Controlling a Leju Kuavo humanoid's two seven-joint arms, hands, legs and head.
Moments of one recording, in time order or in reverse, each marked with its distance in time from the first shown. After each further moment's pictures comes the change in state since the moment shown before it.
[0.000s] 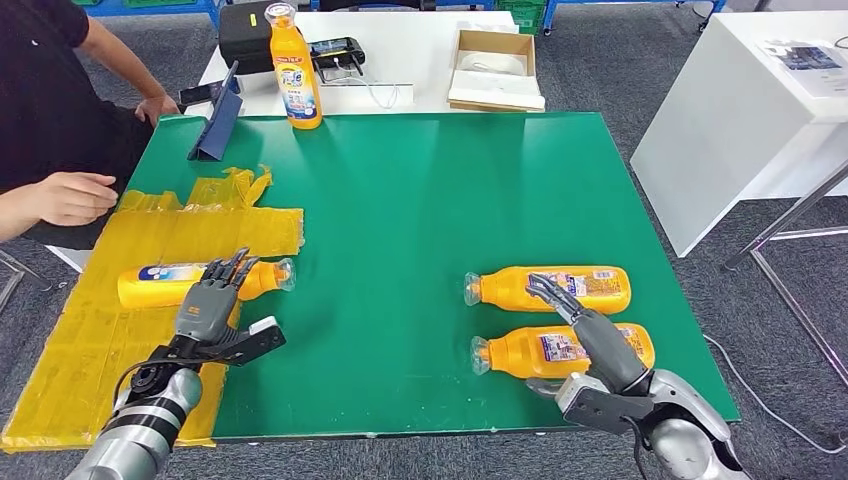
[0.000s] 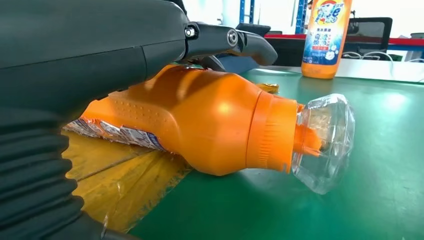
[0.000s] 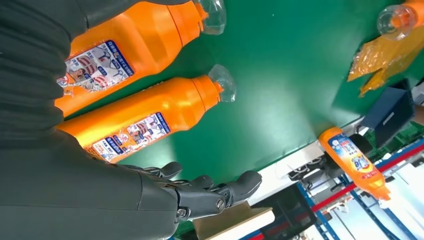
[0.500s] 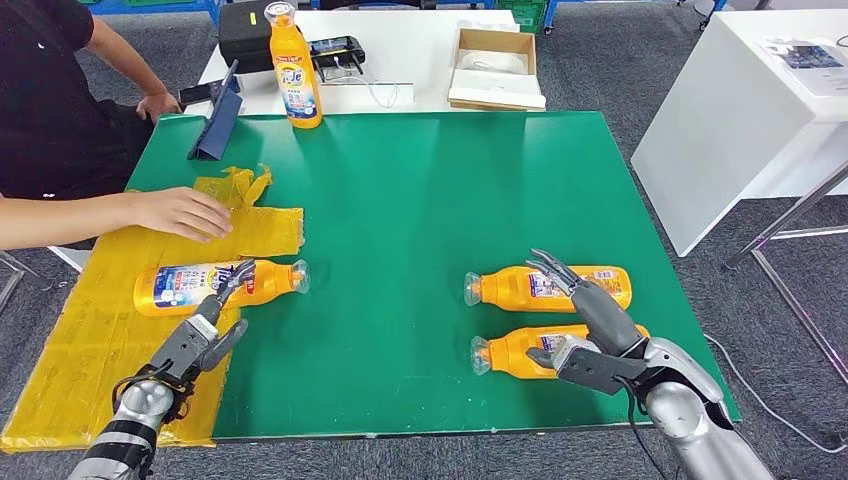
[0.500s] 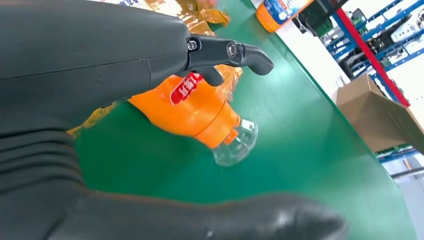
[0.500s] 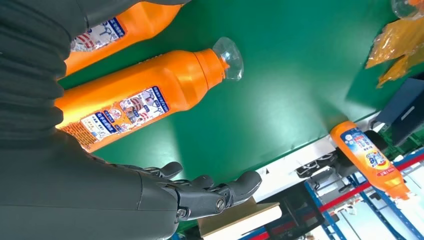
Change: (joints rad) left arm 0.163 0.033 -0.001 -0.293 0.772 -0.579 -0.200; right arm -0.148 0.013 0.042 0.138 -0.004 0.004 0.007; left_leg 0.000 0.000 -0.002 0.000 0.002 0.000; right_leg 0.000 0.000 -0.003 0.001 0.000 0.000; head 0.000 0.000
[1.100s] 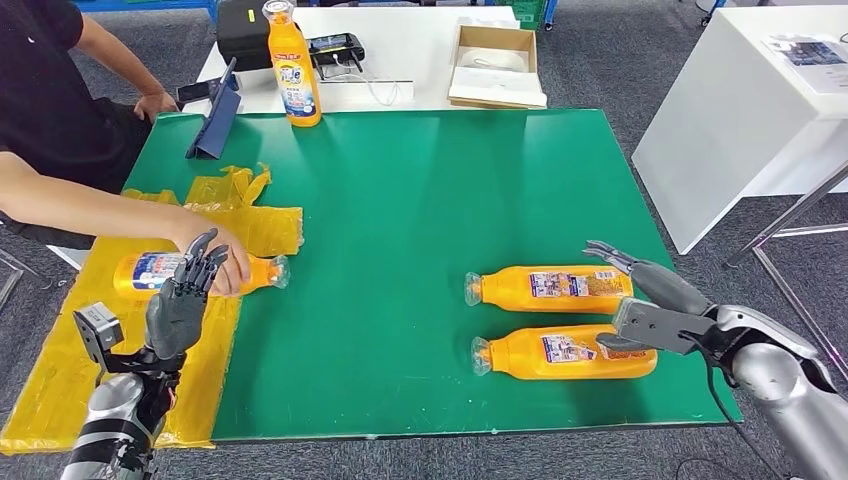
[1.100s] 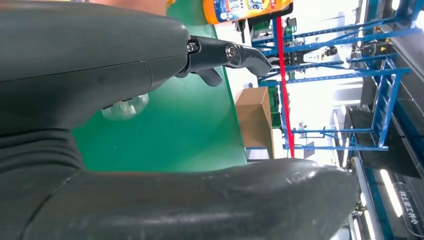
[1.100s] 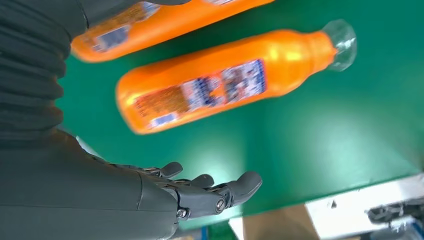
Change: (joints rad) left arm 0.008 -0.072 0.165 -0.129 0.380 -0.394 -0.002; right arm -0.162 -0.281 0.095 0.024 -0.169 0.180 0.129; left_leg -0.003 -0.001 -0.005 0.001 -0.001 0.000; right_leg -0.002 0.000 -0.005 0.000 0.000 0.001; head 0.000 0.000
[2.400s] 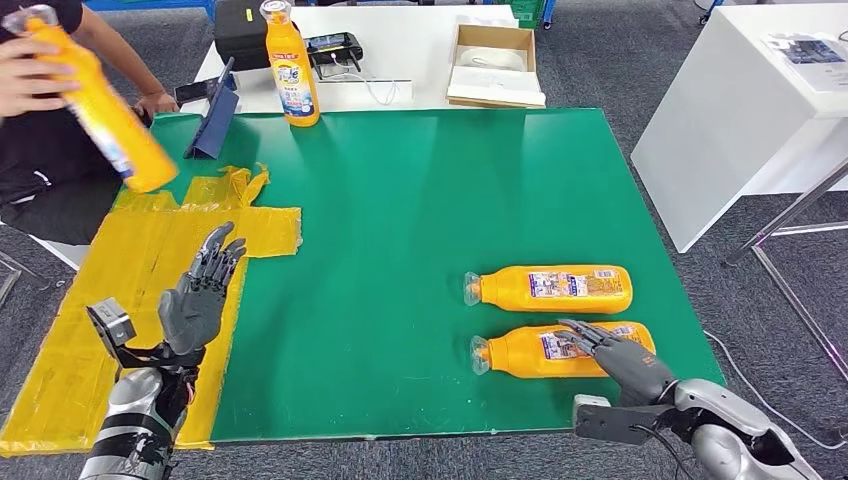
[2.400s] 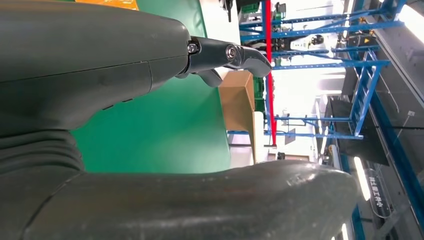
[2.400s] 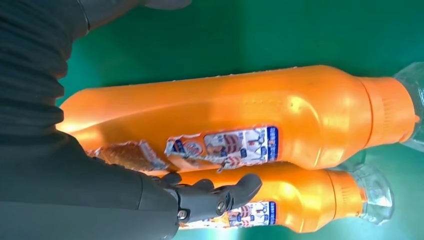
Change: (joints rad) left arm -0.023 -0.059 -0.022 -0.004 0.021 -0.035 0.002; right arm 0.211 0.014 0.081 -0.013 0.282 -0.138 -0.025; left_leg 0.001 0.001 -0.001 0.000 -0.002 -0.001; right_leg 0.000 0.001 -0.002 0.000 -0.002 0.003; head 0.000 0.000
